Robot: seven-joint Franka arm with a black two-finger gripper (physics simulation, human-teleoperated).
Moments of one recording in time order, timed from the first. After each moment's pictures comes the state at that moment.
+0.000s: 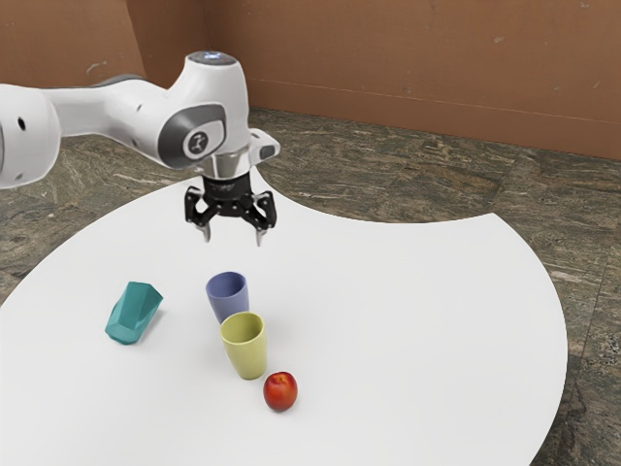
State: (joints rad) arm 0.08 0.17 -0.20 -1.81 0.15 1.96 -0.57
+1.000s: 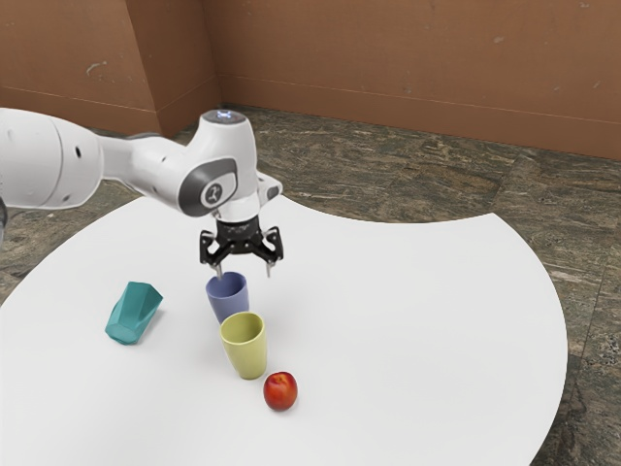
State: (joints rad) arm 0.09 0.36 -0.16 -1.83 0.16 2.16 -0.71
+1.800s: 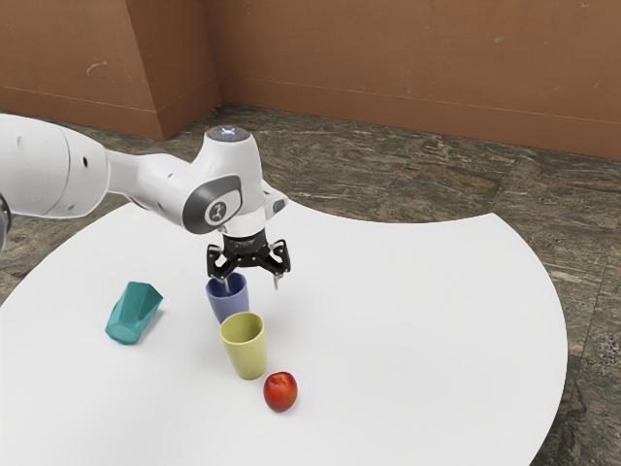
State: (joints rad) arm 0.09 0.37 -0.17 -1.88 0.16 2.25 -0.73
